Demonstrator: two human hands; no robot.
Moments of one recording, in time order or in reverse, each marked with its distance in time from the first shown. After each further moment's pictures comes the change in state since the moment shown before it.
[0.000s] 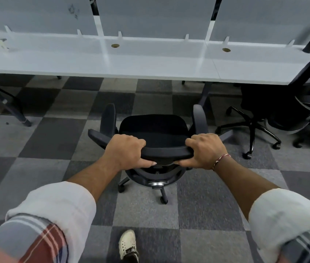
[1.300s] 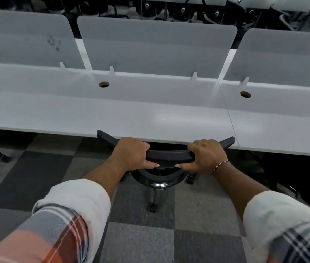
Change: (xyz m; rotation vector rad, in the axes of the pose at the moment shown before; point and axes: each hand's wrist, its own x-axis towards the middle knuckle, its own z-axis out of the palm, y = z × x) left_hand 0.434 -0.156 0.046 -0.003 -0.096 -0.046; right_hand 0.358 0.285 0.120 0.019 -0.057 -0.032
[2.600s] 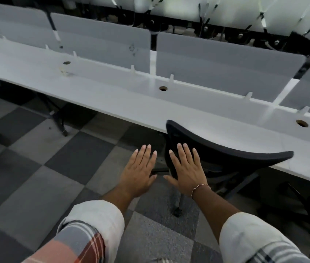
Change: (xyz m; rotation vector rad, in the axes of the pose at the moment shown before) left_hand -0.217 -0.038 0.090 -0.057 0.152 -0.312; right_hand 0.006 -0.243 0.017 -0.010 -0.046 -0.132
